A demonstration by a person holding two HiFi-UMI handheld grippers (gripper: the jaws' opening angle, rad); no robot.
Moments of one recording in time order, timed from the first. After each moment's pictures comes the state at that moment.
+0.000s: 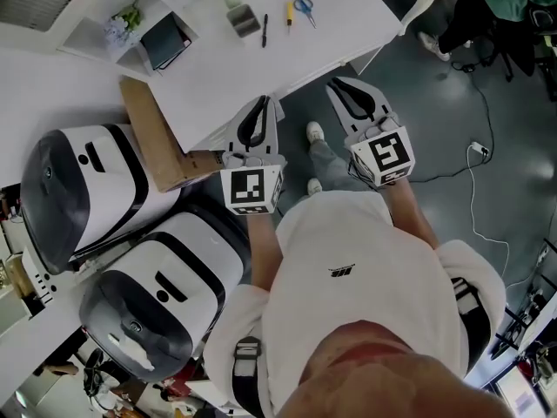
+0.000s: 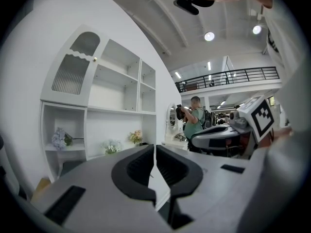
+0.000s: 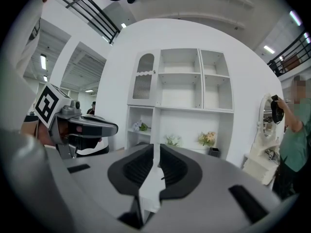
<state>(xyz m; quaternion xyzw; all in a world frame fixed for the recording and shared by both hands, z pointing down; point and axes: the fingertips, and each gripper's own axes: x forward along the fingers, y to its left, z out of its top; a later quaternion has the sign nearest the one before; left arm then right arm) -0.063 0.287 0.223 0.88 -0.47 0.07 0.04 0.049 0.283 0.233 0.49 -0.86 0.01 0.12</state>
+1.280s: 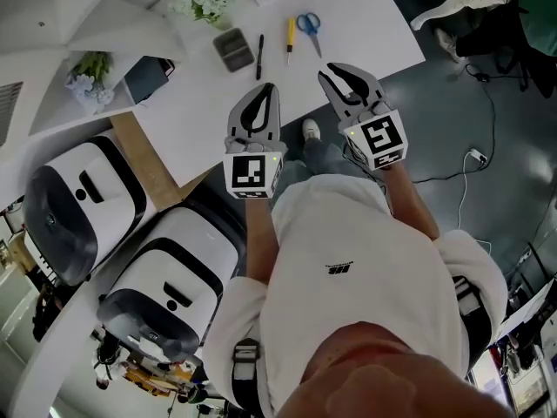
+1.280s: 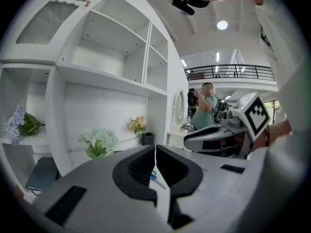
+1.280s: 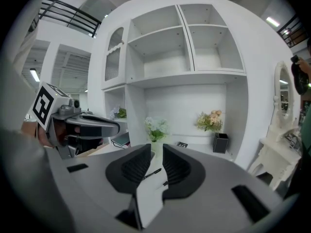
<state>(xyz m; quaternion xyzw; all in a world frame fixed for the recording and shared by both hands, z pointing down) 0.017 0.029 0.305 0.87 -0.46 0.12 0.10 0.111 0.015 0.325 0.44 -0.88 0.10 0.16</state>
